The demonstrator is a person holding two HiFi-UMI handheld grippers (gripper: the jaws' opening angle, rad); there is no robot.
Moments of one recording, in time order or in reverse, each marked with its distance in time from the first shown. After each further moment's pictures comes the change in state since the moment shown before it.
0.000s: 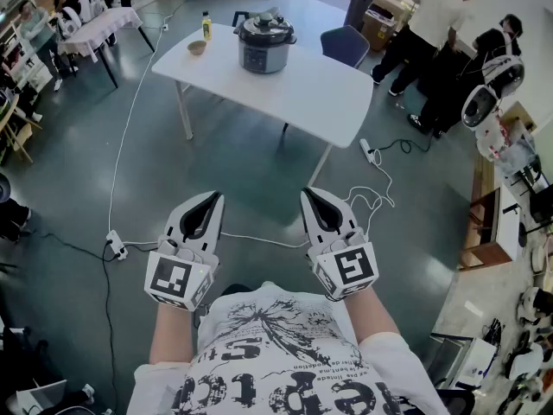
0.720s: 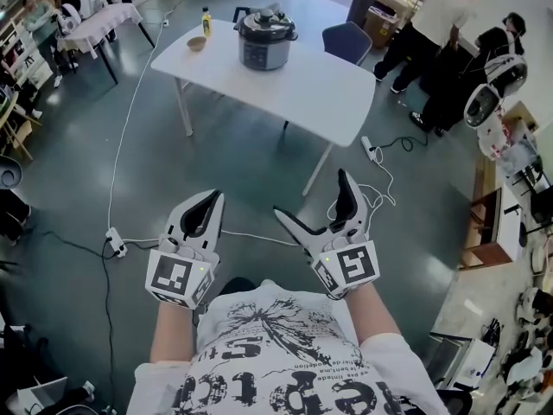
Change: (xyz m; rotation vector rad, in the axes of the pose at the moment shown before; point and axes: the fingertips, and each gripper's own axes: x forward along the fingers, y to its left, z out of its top) left arm 0.012 0.000 -0.014 -0.023 0.020 0.010; right arm 0.004 -0.014 0.009 0.047 -0.112 -0.026
